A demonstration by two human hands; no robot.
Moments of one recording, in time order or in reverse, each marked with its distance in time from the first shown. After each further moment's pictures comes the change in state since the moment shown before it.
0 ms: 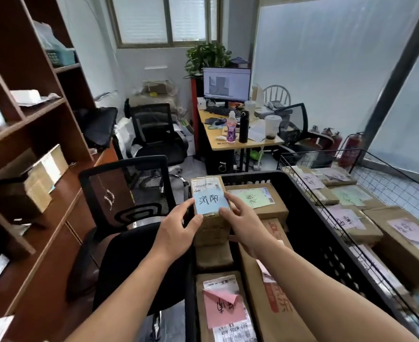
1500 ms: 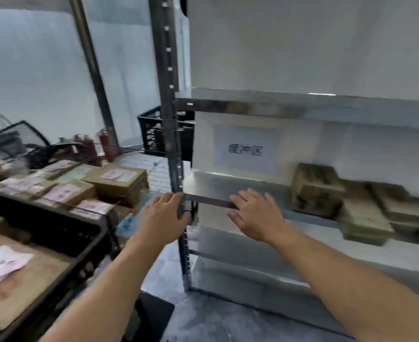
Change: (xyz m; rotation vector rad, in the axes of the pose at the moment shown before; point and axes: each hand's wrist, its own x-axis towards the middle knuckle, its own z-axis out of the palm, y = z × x) left_hand -0.302 0.282 0.255 0.352 -0.705 1.010; right_hand -0.560 0.074 -0.257 -1.361 0.907 0.560
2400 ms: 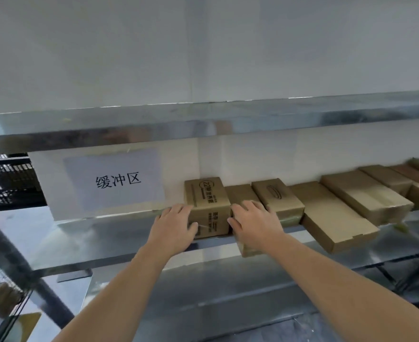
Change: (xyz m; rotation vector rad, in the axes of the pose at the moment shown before) left_hand 0.177 0.294 0.153 -0.069 -0.168 0.452; right_hand -0.045 0.299 0.006 0.023 -0.001 0.527
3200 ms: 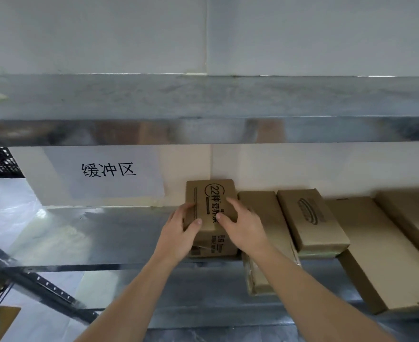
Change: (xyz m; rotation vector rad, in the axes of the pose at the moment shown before) left_hand 0.092 -0.014 0.072 -0.777 0.062 -0.368; right_hand 0.137 0.002 0.052 0.766 -0.150 0.137
